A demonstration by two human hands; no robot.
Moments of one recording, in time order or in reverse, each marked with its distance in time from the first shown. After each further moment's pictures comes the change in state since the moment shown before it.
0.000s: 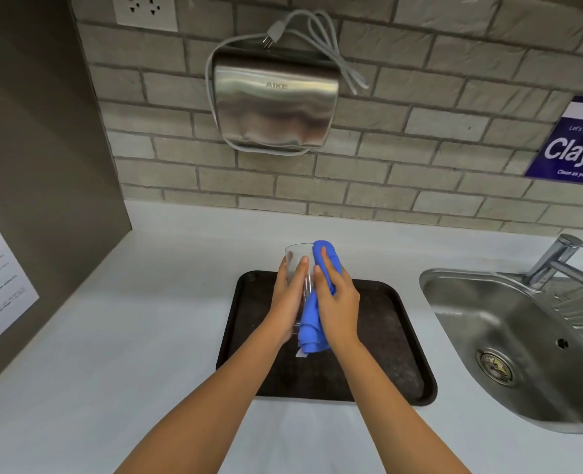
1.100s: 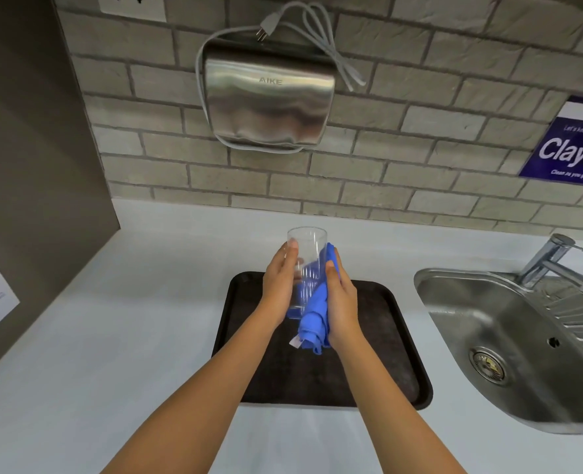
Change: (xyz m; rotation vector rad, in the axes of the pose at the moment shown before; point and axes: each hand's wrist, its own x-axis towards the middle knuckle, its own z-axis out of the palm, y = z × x) left_hand 0.028 0.017 0.001 0.186 0.107 0.049; right_hand 0.018 -0.002 -0.004 0.381 -0.021 0.393
